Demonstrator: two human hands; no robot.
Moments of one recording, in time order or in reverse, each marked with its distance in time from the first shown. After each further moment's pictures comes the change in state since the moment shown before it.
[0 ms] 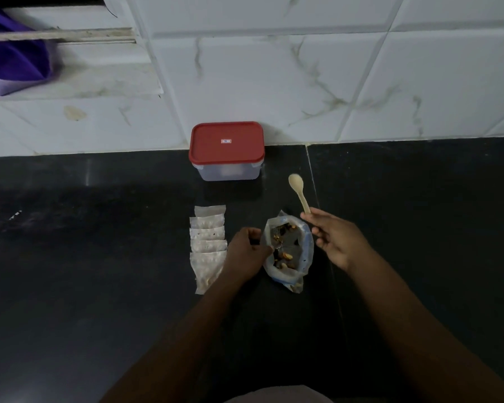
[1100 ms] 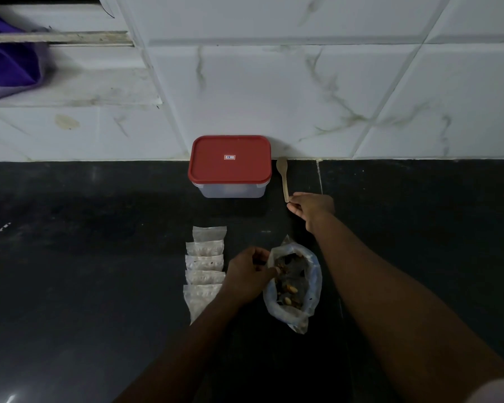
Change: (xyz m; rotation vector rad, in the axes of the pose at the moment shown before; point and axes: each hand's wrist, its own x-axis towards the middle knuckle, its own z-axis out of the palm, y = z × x) left_hand 0.031 0.007 -0.005 0.043 -0.081 0.005; right_hand 0.152 -0.049 0.075 0.050 0.221 0.033
